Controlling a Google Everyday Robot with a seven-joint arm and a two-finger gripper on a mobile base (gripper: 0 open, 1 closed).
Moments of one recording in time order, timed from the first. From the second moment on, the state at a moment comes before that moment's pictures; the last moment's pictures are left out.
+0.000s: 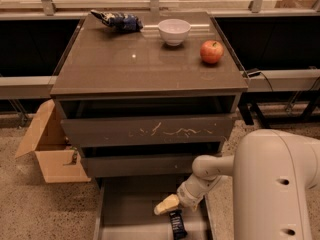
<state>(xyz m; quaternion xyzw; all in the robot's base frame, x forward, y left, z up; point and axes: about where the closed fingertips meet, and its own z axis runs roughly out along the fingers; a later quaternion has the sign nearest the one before) 0.461 -0.073 0.325 0.14 -0.95 -0.27 0.09</state>
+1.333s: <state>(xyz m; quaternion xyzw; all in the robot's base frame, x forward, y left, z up) 0.507 -0.087 0.208 0.14 -0.96 -0.23 0.05</state>
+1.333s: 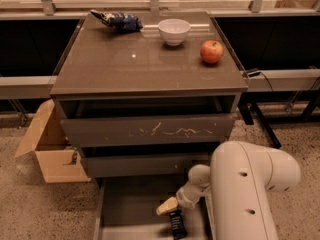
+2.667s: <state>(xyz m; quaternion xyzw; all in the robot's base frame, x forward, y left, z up) 0.500 -0.061 0.135 0.11 -0.96 -0.25 0.08</state>
